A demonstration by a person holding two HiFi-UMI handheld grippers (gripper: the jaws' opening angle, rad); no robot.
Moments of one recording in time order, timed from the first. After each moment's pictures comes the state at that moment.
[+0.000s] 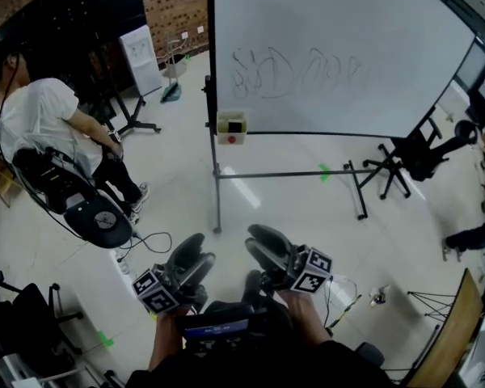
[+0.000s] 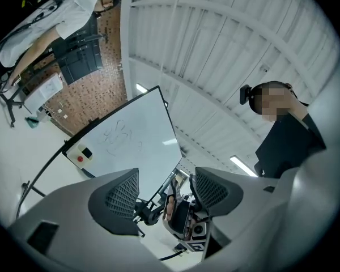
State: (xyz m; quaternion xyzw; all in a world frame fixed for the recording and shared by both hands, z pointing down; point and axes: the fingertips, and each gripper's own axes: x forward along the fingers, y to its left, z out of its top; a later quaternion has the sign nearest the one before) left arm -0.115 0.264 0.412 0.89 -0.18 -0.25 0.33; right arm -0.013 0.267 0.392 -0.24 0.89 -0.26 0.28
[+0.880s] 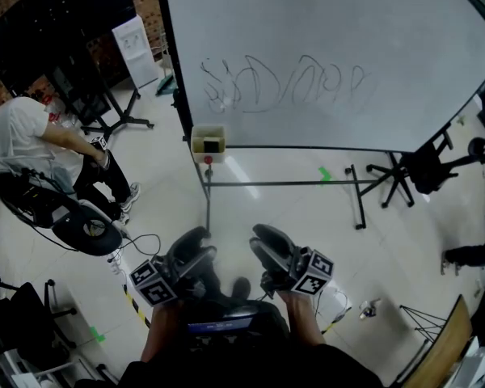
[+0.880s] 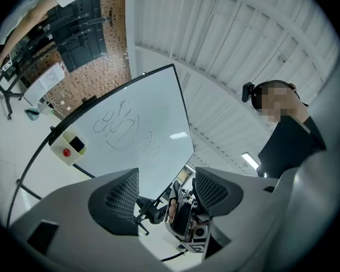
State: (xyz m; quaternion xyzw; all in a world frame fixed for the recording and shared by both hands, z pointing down) left arm 0.012 0.136 0.426 0.89 -0.19 -0.21 0.36; right arm 0.118 0.147 0.416 -0.24 0.88 -0.28 0.29
